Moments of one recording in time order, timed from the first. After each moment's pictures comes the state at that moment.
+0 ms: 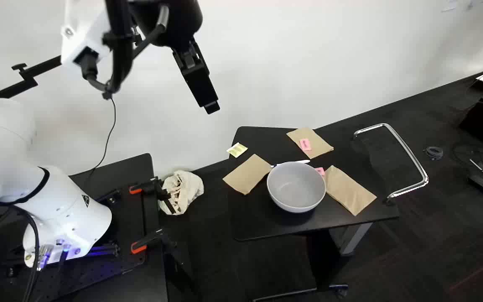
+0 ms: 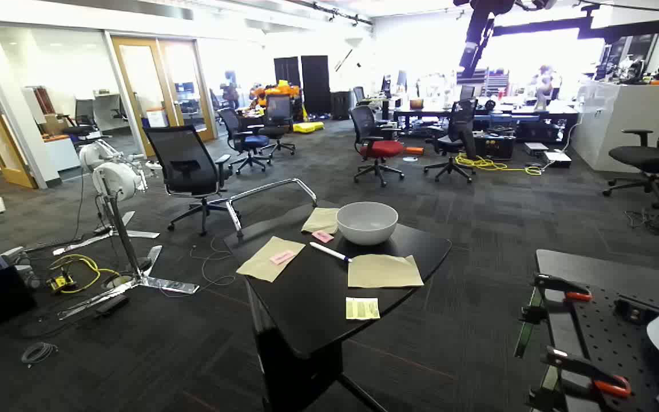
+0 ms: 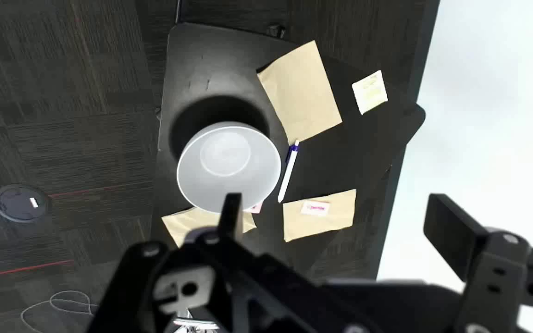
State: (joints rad) arm -0.03 -0.54 -0.38 -2.27 0.10 1.91 -0.36
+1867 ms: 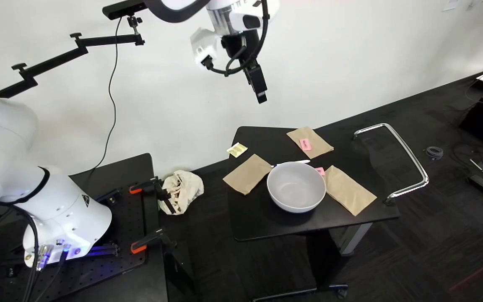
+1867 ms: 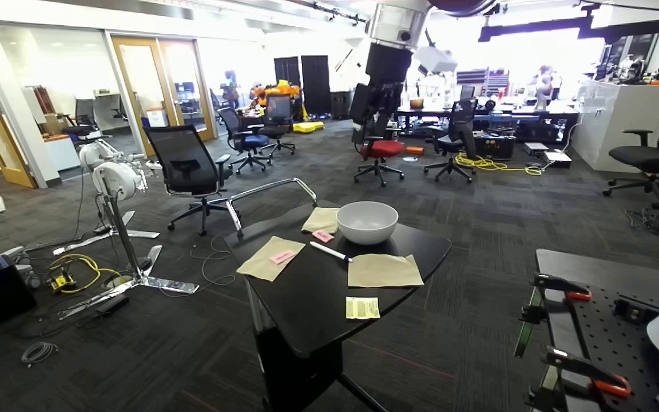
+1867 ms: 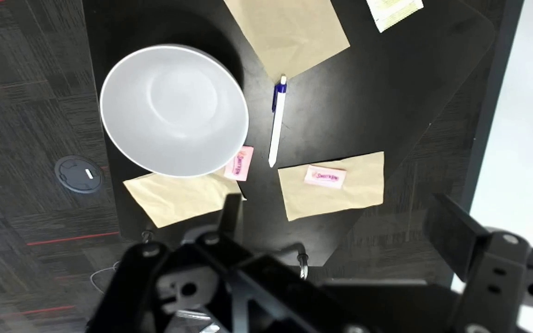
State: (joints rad) arm -0.03 -0.14 -0.01 -2.24 -0.01 2.37 0.11
